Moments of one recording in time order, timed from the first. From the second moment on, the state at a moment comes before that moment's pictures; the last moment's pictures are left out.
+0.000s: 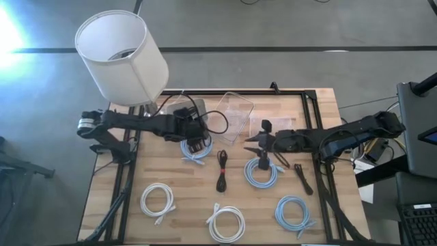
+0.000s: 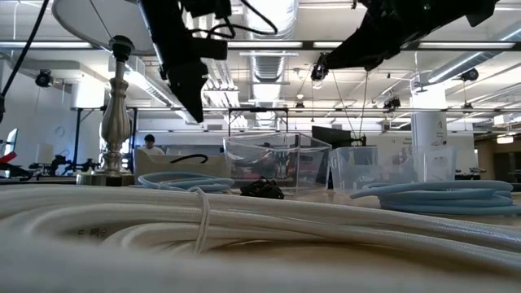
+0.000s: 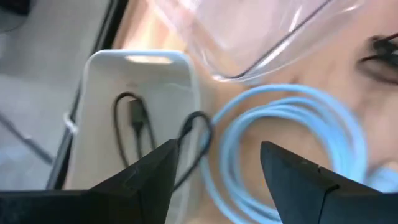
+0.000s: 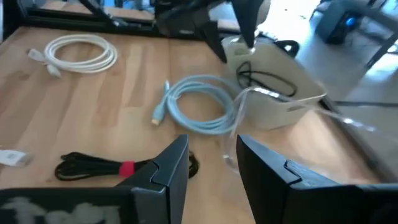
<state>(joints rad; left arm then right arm) 0.04 1.51 1.21 -0.87 -0.49 -0.22 0.13 1.16 0.66 0.06 0.28 0.01</state>
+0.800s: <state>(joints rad) -0.18 1.33 1.22 -0.78 -0.49 -0.25 0.17 1.25 0.66 -0.19 0.34 0.56</state>
